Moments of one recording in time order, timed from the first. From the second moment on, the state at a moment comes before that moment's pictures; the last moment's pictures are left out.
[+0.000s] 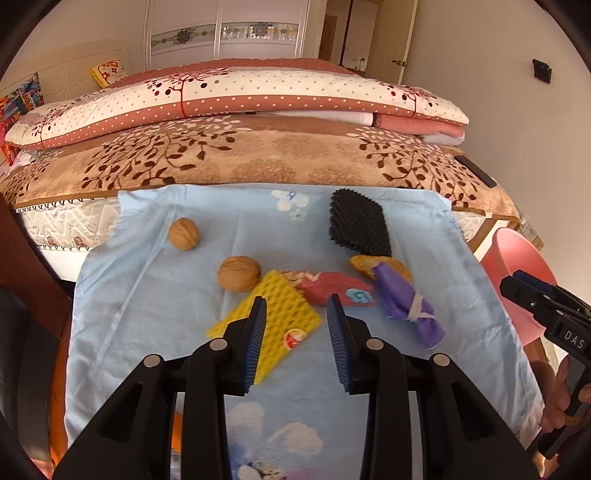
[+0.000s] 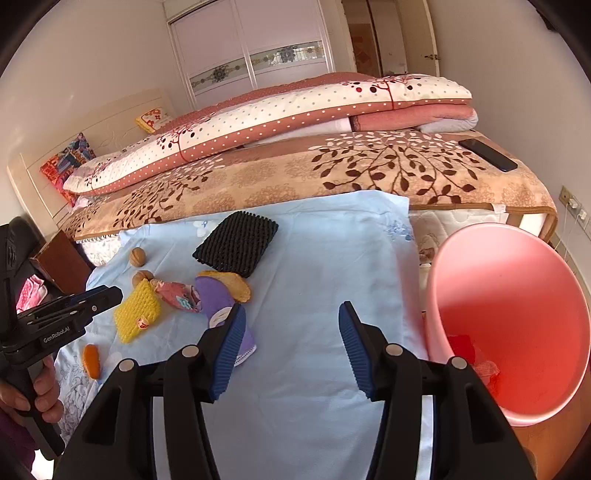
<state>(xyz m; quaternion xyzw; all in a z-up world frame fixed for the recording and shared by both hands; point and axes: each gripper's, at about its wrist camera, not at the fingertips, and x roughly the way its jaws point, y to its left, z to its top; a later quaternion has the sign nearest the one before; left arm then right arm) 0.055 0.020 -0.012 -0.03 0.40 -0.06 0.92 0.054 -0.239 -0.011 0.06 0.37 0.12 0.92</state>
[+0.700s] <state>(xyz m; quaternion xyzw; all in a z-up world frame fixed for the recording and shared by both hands) 0.081 0.058 -0.062 -0.05 0.46 -0.05 0.89 0.099 -0.177 -0.047 0.01 0.44 0.16 0.89</state>
